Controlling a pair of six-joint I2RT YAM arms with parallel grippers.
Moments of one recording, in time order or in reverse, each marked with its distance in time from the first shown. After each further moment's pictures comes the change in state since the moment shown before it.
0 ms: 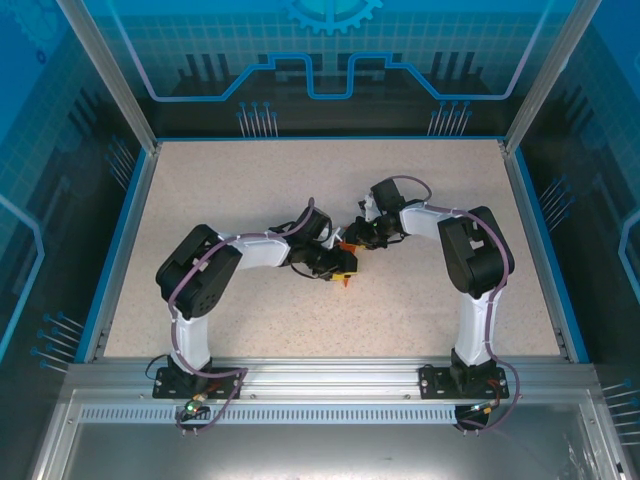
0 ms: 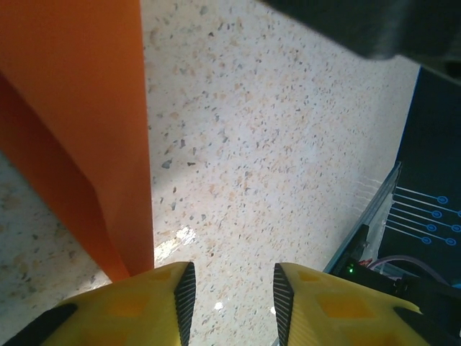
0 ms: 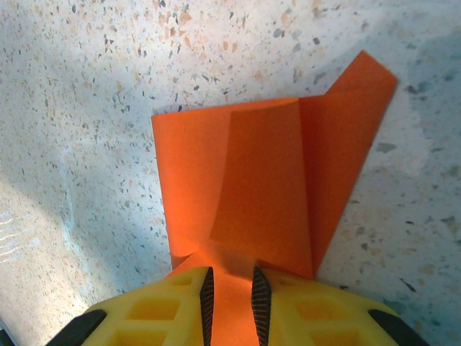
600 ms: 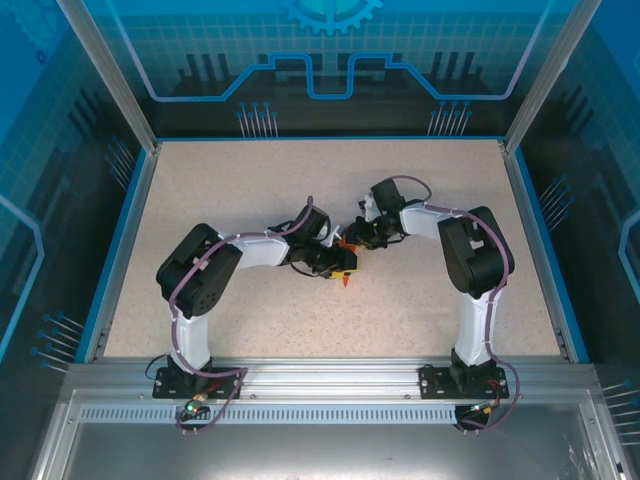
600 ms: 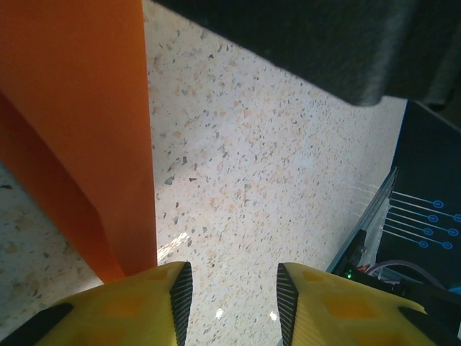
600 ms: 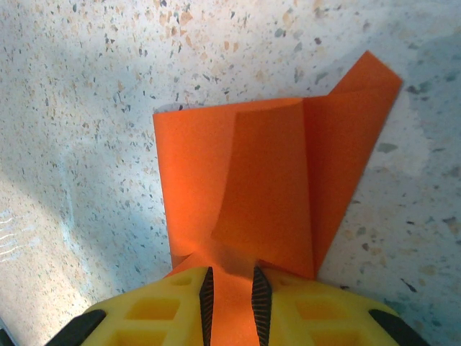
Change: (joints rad) left arm 0.012 0.010 -0.001 0.025 0.004 0.001; right arm 0.000 0.000 0.000 0.000 -0.001 -0.003
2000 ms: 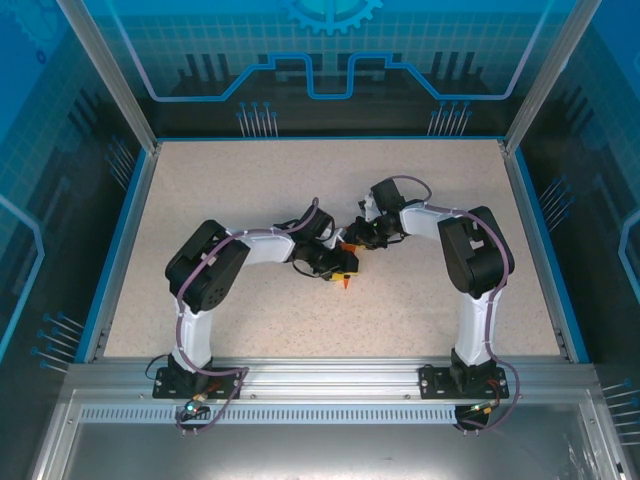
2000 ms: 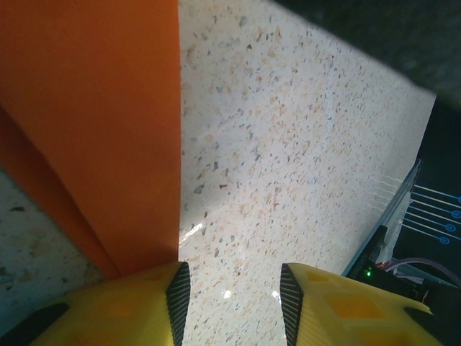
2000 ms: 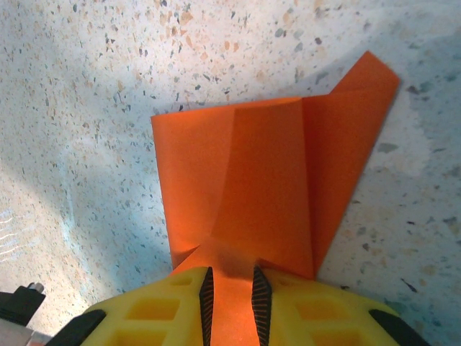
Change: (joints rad) left arm -0.007 0.061 0.068 -0.102 0.003 0.054; right arm 0.000 0.000 0.000 0.000 0.000 0.000
